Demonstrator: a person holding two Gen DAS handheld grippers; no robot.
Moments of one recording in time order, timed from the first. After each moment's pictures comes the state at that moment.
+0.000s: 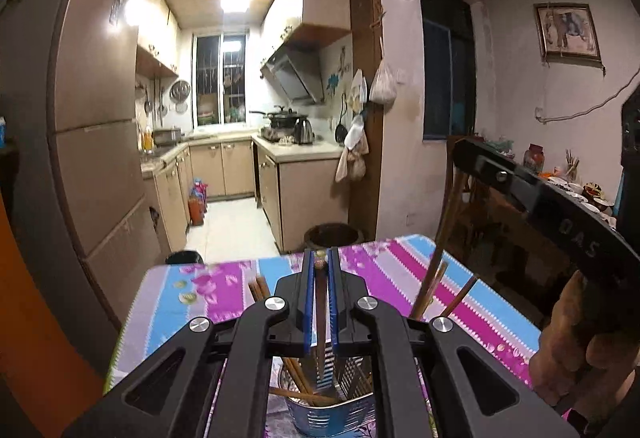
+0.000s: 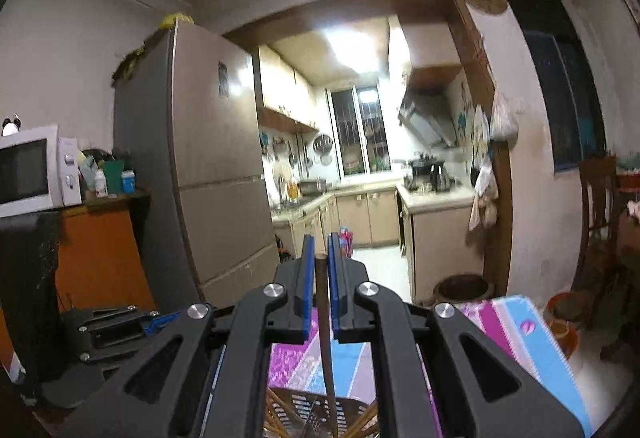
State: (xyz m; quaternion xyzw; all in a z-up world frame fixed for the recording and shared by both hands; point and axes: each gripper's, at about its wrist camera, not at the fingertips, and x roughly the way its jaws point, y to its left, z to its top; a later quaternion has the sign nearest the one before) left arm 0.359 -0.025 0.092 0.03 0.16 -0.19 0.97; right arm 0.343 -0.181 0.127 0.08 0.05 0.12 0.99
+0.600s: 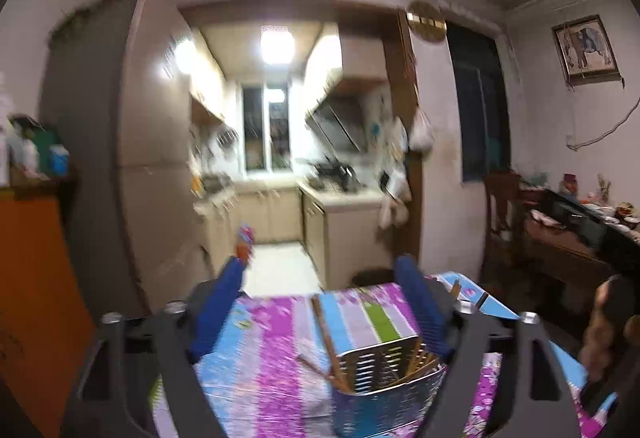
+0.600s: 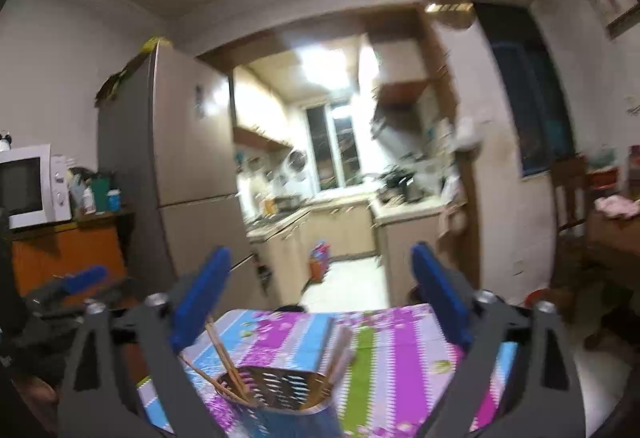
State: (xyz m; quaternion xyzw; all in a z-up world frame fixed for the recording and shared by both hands) left arm 0.253 0.016 0.117 0.04 0.04 -0.10 0.99; right arm 0.248 -0.227 0.134 0.10 0.00 0.06 0.99
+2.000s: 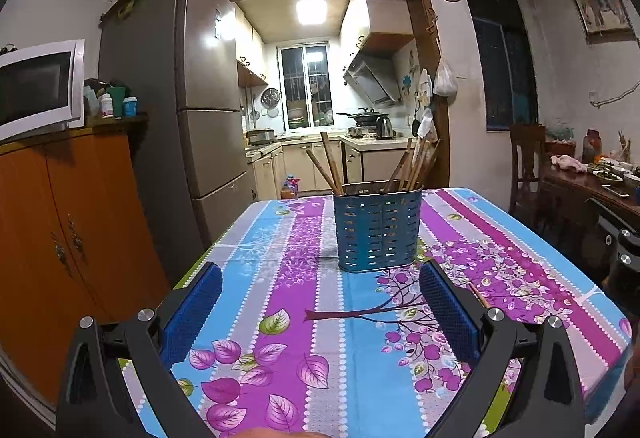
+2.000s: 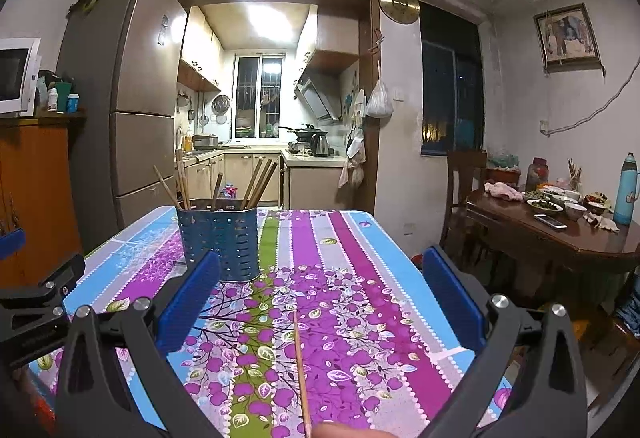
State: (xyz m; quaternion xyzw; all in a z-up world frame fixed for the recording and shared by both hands) left arm 0.059 -0.010 -0.001 0.05 0.13 -0.01 0.99; right arm 0.060 -0.174 0.018 0.00 0.10 -0.10 0.99
